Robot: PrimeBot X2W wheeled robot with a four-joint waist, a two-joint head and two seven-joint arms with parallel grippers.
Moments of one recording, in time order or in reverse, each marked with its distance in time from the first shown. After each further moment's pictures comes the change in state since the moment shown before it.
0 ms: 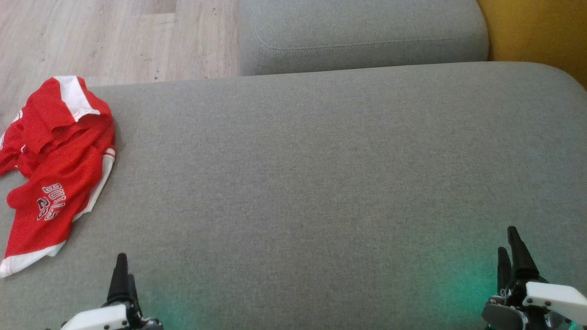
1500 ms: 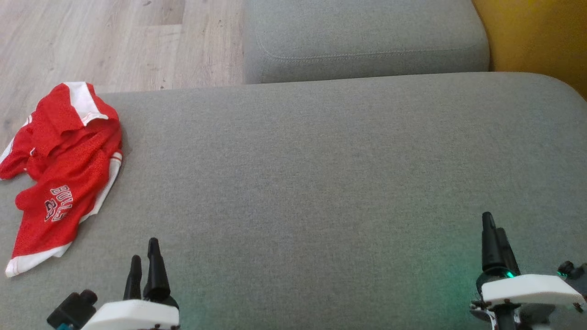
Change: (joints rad) left arm 0.043 0.005 -0.115 -0.121 0.676 0.062 -0.123; right arm 0.031 0.000 0.083 -0.111 -0.626 0.000 -0.124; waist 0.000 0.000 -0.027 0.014
